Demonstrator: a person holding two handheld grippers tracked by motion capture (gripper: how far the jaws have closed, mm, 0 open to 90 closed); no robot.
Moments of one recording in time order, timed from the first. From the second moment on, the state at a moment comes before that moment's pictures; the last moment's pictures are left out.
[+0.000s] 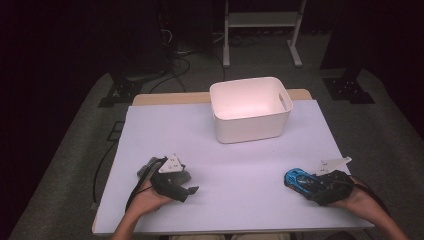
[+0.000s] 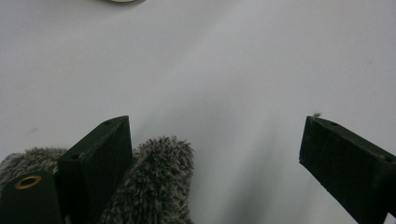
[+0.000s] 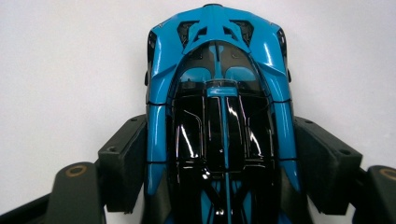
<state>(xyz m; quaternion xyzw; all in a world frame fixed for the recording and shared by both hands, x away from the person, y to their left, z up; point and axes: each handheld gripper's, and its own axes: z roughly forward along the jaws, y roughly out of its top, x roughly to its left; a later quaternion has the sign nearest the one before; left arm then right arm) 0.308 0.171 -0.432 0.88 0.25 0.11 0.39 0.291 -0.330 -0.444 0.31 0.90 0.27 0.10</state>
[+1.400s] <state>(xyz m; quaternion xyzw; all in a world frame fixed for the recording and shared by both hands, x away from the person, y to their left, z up) 0.309 0.183 -0.428 0.88 0.25 0.11 0.39 0.295 -0.257 -0.359 0.18 0.92 0.33 0.09</state>
